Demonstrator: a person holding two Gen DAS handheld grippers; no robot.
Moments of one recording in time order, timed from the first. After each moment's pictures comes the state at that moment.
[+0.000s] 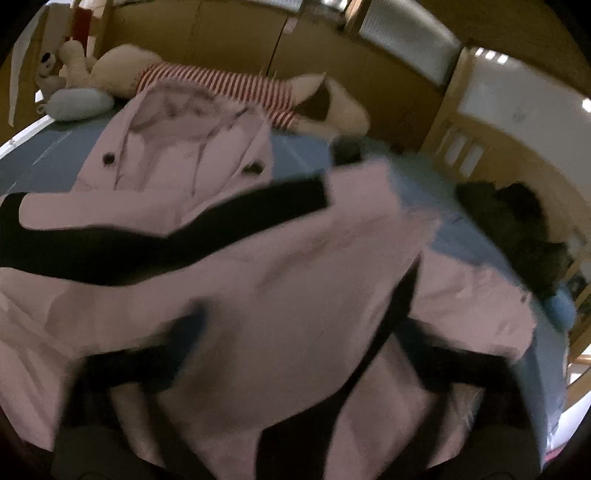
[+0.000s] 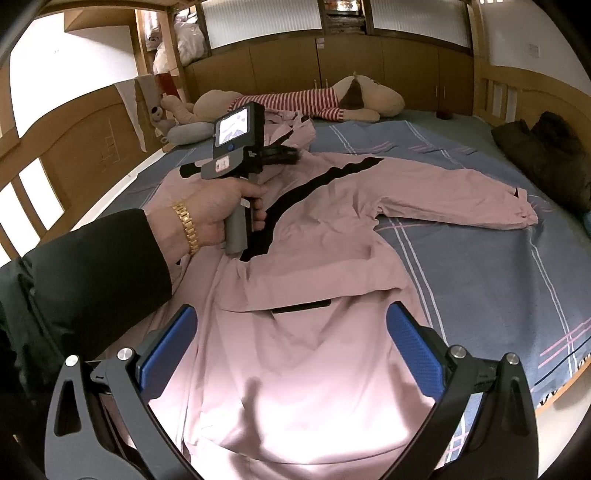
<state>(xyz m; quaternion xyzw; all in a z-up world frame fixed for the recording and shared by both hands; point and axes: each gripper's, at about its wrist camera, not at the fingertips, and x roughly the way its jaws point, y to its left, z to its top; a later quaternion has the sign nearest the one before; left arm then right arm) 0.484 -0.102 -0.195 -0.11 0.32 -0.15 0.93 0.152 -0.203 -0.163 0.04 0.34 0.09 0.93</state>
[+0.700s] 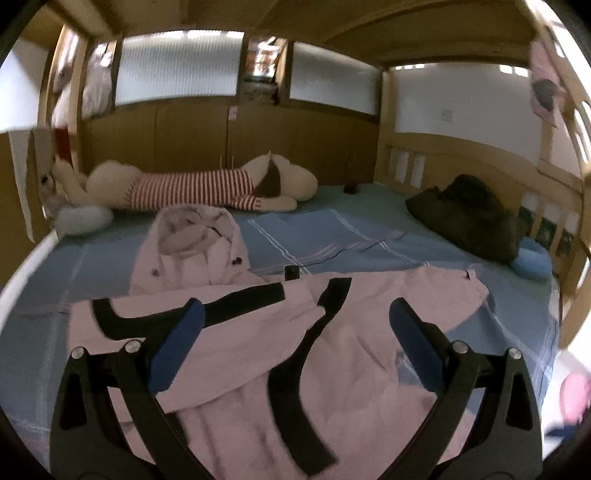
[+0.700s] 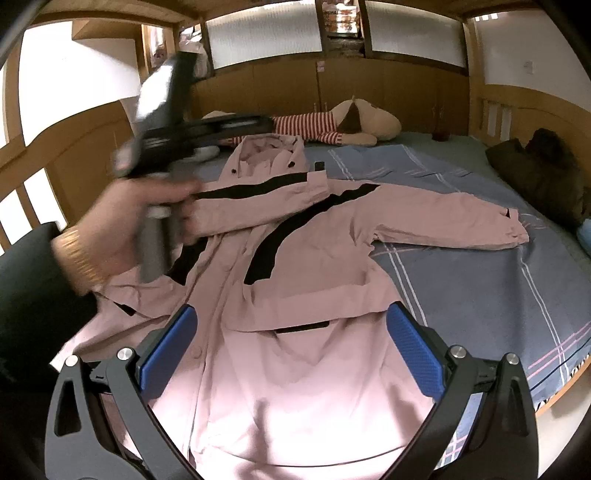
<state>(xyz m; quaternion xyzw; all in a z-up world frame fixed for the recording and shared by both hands) 0.315 -0.078 -0.066 0.02 0.21 -0.20 0.96 0.141 -0.201 -0.145 0.03 0.30 0.08 0.95</state>
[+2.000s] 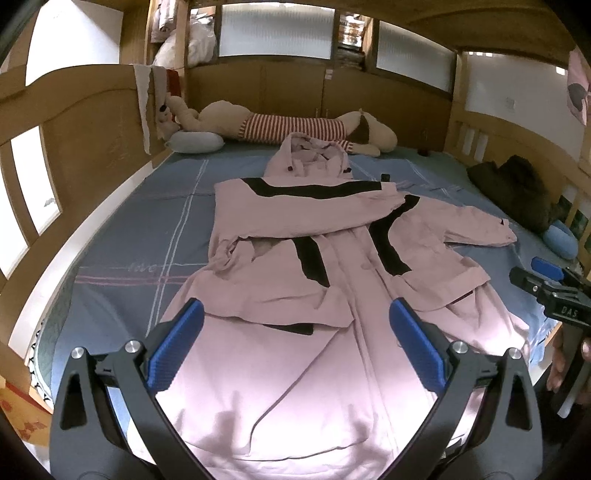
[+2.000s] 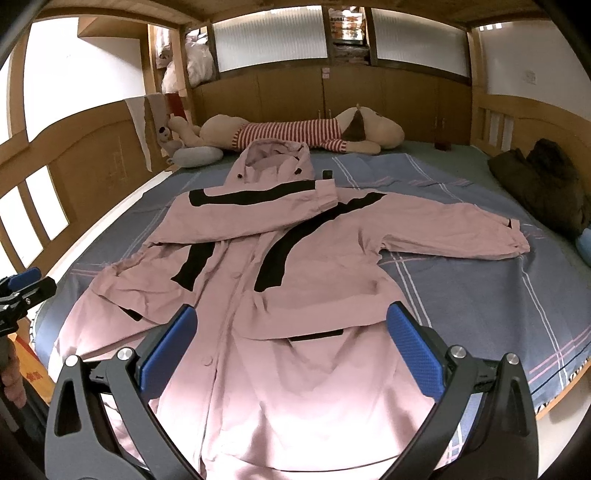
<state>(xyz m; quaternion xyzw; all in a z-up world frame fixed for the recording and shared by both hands) 0.102 0.075 -0.091 -0.02 0.31 -0.04 0.95 0.140 -0.183 -0.139 0.02 0.29 0.08 0.95</state>
